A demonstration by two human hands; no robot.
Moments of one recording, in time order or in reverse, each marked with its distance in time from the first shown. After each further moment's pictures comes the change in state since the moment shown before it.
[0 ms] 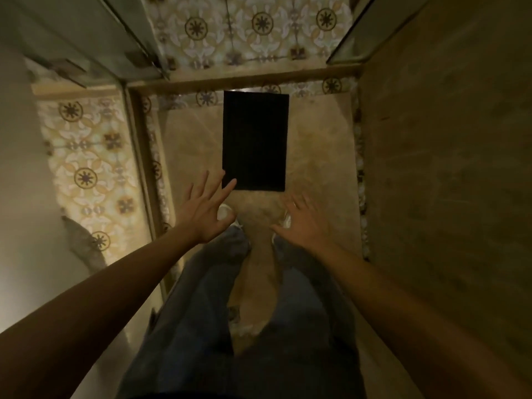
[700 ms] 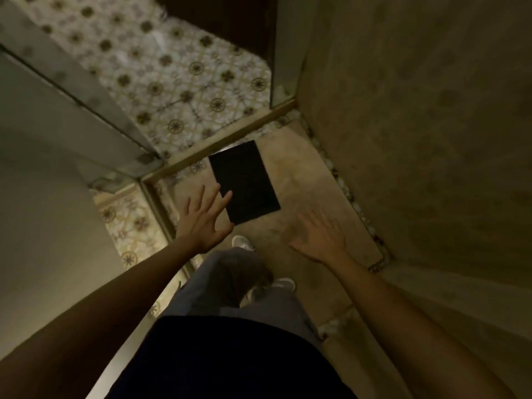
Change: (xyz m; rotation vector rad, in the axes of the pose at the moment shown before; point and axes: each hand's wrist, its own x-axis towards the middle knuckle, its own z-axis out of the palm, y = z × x) left_hand -0.104 0.051 -0.125 0.345 0.097 0.246; right_hand -0.209 -0.024 -0.004 0.166 0.240 0.279
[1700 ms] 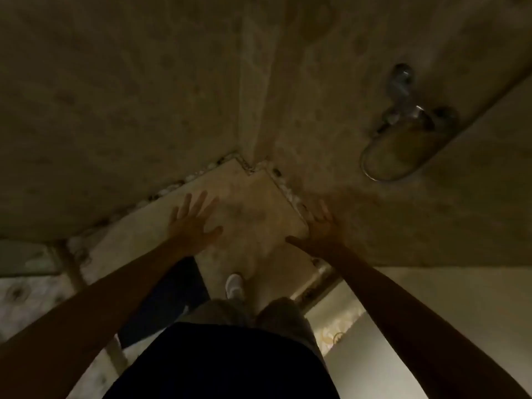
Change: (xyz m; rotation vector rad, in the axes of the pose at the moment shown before) left_hand 0.097 0.202 -0.048 0.615 -0.398 1.362; right_hand -0.215 -0.167 0.130 0.868 0.409 1.416
